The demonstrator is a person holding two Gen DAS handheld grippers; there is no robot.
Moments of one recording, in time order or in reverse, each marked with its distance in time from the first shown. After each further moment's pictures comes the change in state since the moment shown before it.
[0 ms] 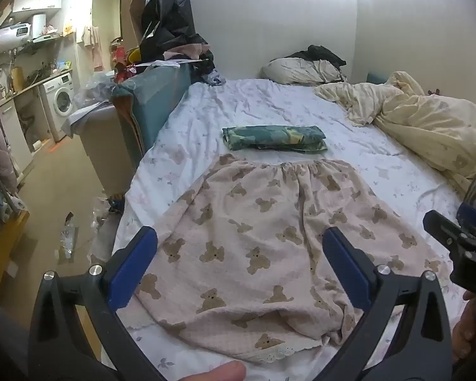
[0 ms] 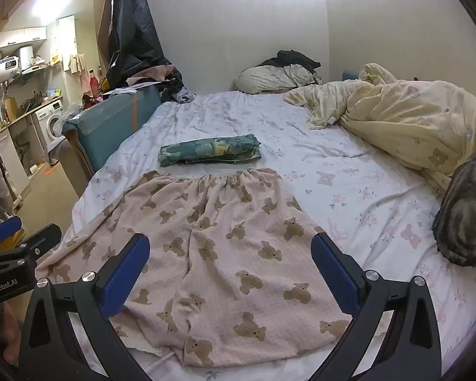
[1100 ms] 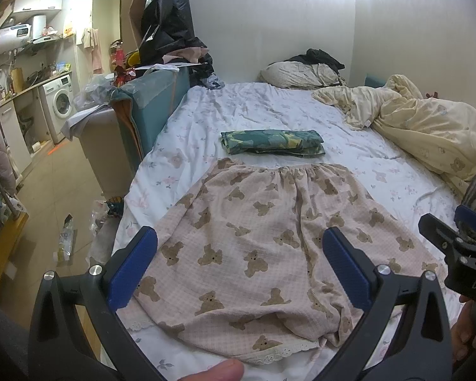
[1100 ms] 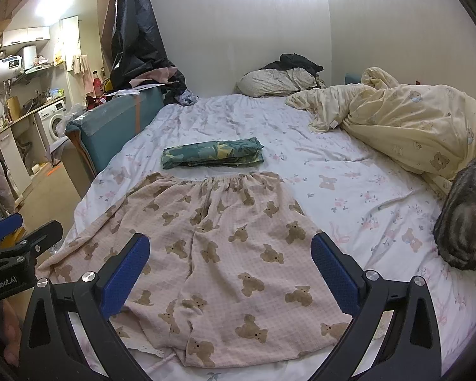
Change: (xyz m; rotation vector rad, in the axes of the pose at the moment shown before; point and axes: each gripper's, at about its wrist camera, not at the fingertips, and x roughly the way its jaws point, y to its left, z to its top) left arm -0.001 -0.003 0.002 0.001 -0.040 -0.006; right arm -0.002 0.003 0.004 -0.003 0.006 0.004
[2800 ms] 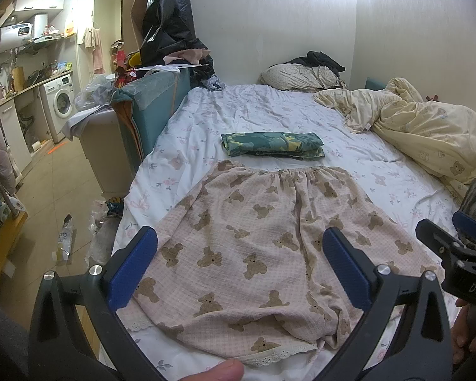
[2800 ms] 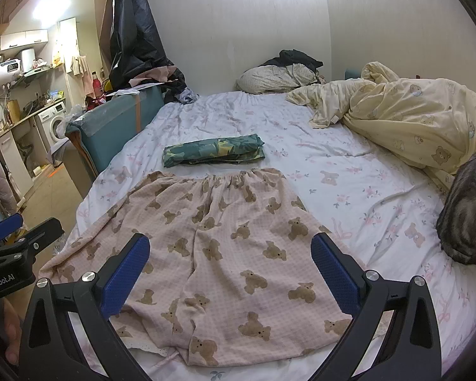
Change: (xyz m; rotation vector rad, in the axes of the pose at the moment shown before) left arm -0.003 0.004 0.002 -0.010 -0.005 -0.006; right arm 0.001 0.000 -0.002 0.012 0.001 0.008
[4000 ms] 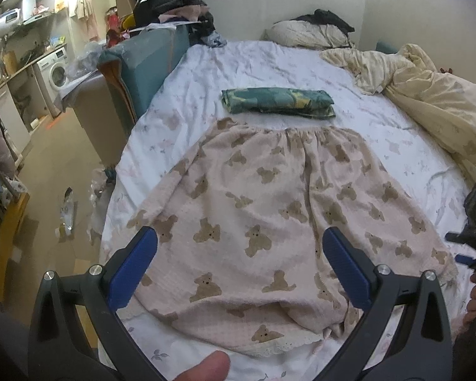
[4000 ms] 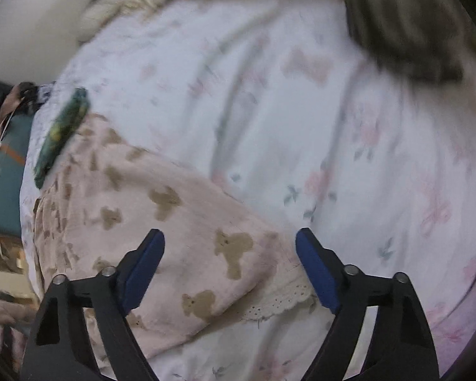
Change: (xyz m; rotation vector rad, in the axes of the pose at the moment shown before) left arm 0.049 -0.005 0.001 -0.002 0.221 0.023; right arm 0.087 -0.237 -0.084 0.716 0.525 -0.183
